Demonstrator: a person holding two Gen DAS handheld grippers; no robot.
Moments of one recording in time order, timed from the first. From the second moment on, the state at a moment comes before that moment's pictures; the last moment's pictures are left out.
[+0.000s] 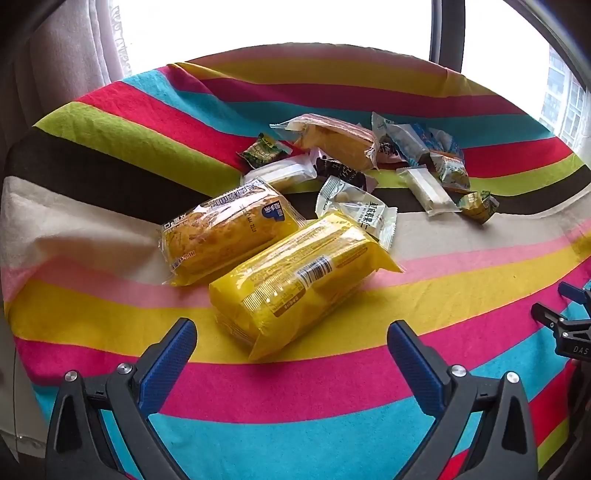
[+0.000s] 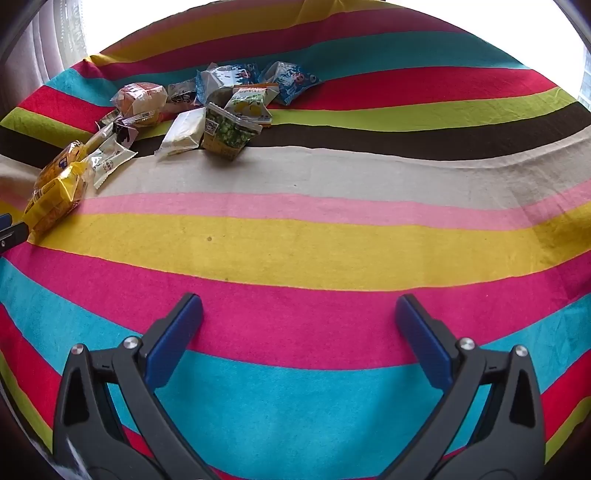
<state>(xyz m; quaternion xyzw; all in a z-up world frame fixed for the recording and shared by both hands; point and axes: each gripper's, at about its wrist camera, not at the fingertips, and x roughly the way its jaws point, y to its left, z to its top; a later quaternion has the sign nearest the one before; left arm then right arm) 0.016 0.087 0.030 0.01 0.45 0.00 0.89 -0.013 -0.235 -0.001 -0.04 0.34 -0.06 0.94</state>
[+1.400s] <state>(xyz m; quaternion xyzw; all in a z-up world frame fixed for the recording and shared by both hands) -0.079 0.158 0.013 -0.16 0.47 0.09 0.86 0.133 -0.178 0.032 -0.11 0.33 0.04 0.94</state>
